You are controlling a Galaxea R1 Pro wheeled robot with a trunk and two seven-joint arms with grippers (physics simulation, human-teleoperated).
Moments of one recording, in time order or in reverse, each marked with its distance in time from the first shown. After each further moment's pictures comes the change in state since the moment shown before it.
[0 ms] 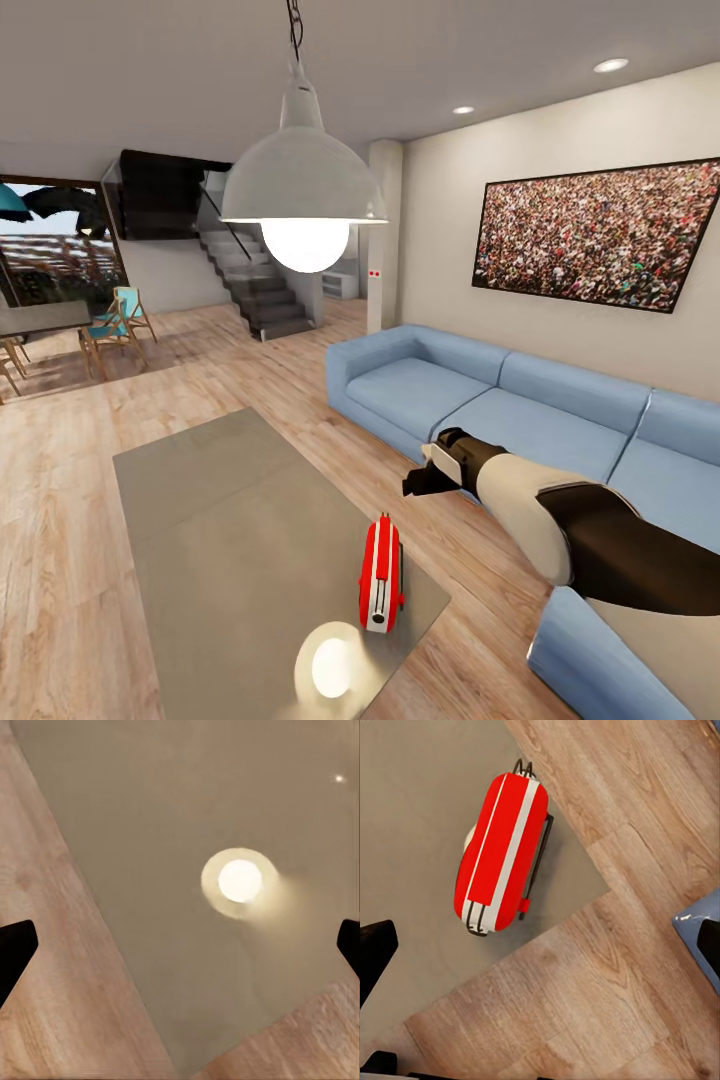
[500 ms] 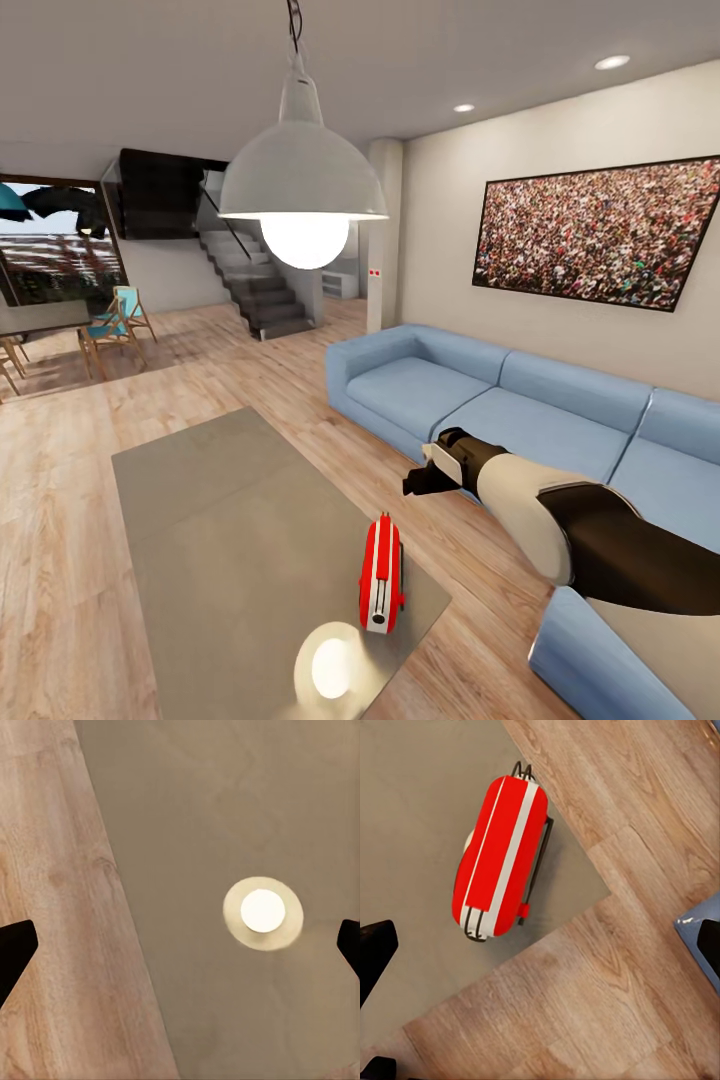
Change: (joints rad) left arm 0.000 0.020 0.095 -0.055 0.072 -0.002 0.012; right arm 0.000 -0.002 -0.003 0.000 -0.002 -0.005 -0.001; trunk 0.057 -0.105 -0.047
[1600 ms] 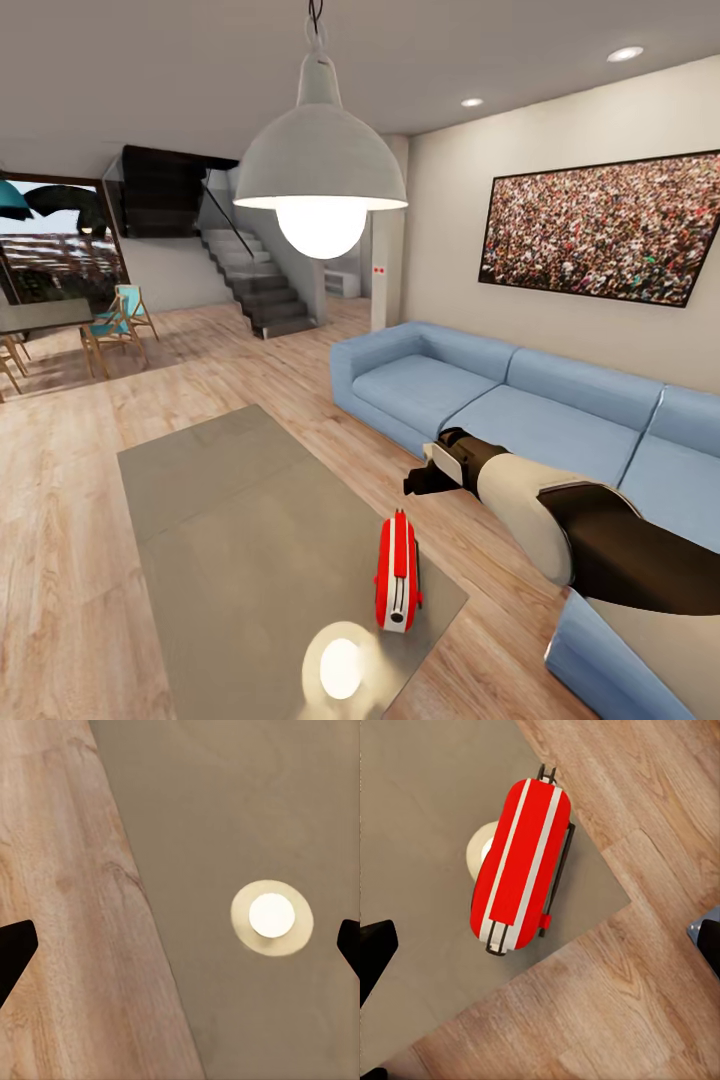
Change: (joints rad) left arm 0.000 -0.002 0.002 0.000 0.000 -0.004 0.002; right arm 0.000 -0.001 0.002 0.000 0.002 -0.001 -0.006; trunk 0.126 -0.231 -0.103
